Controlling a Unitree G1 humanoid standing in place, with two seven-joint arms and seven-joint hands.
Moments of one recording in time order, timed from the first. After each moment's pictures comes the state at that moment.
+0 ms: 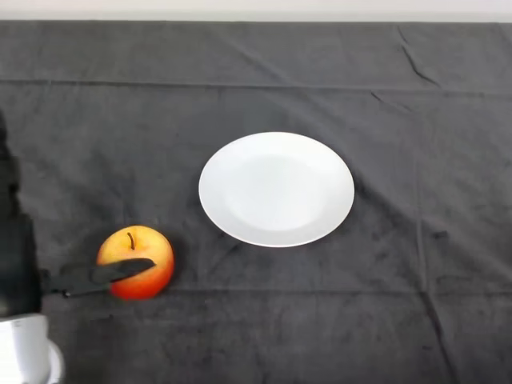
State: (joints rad) left arm 0.02 0.35 -0.02 -0.04 0.14 -0.26 0.46; right arm -0.57 -0.37 -0.80 1.20 0.84 0.30 0.58
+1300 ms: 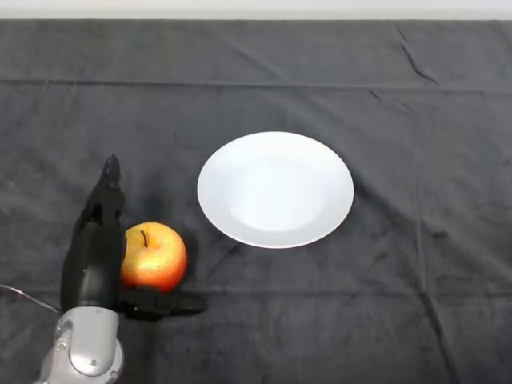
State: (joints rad) left arm -0.11 0.37 -0.27 0.12 0.18 0.06 0.41; right arm -0.57 -0.37 -0.80 1.19 0.84 0.30 0.58
